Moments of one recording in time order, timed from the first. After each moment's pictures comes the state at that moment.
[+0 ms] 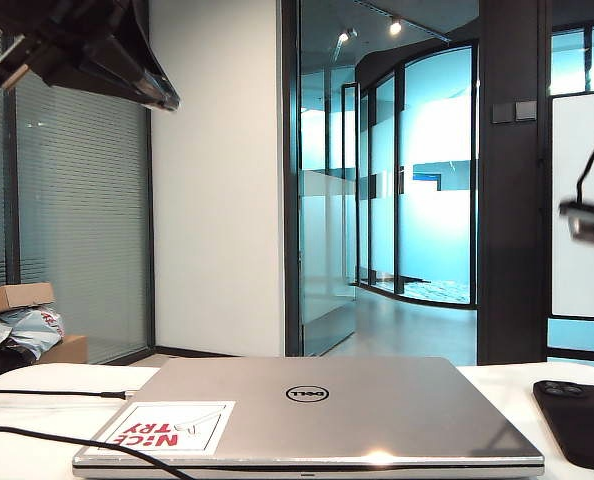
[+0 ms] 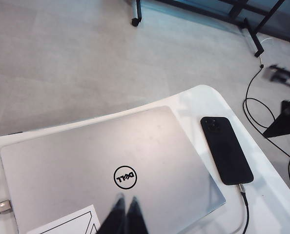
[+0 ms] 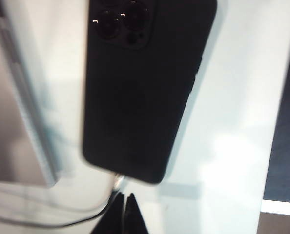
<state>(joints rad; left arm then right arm) -0.55 1.04 0.77 -0.16 0.11 -0.29 -0.08 1.79 1.27 -0.99 -0.23 0.01</state>
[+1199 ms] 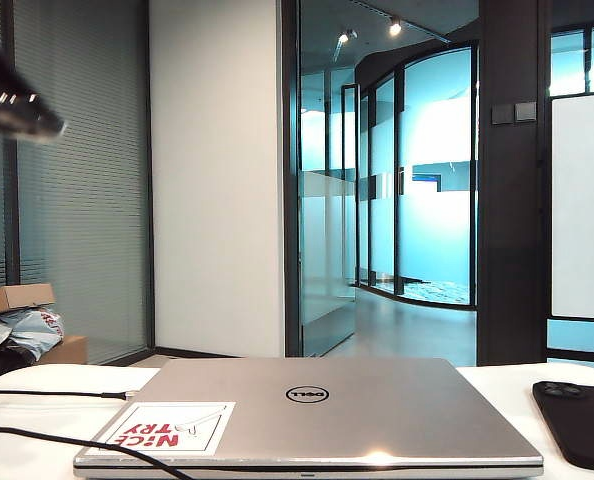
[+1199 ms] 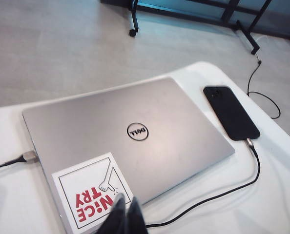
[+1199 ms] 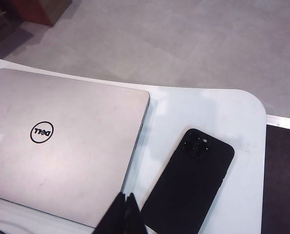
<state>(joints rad) -0.55 0.52 0.38 -0.21 0.11 -0.20 0.13 0.82 0.69 -0.47 -0.13 0.00</state>
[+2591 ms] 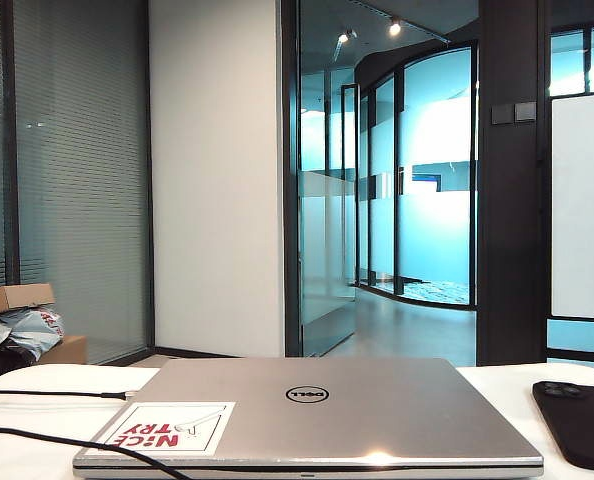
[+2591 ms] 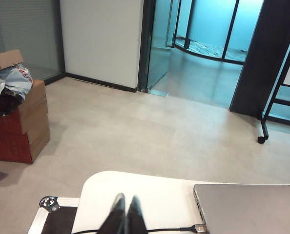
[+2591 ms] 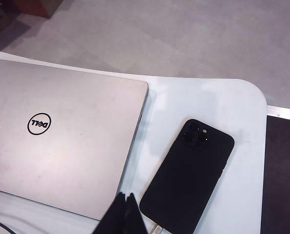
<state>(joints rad) 0.03 0.12 0.04 0.08 0.11 -0.08 0.13 0.82 0.68 -0.50 -0.13 0.00</state>
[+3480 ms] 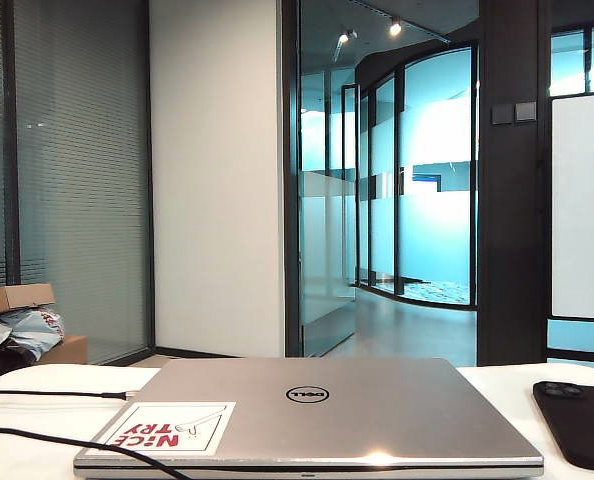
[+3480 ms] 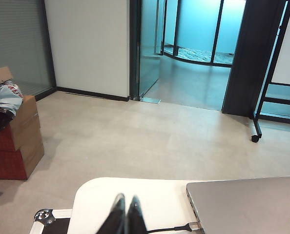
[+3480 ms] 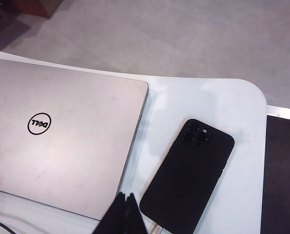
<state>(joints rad) -0.02 0.00 0.00 0.04 0.11 -0.03 0.13 0.82 0.68 -0.50 -0.13 0.00</state>
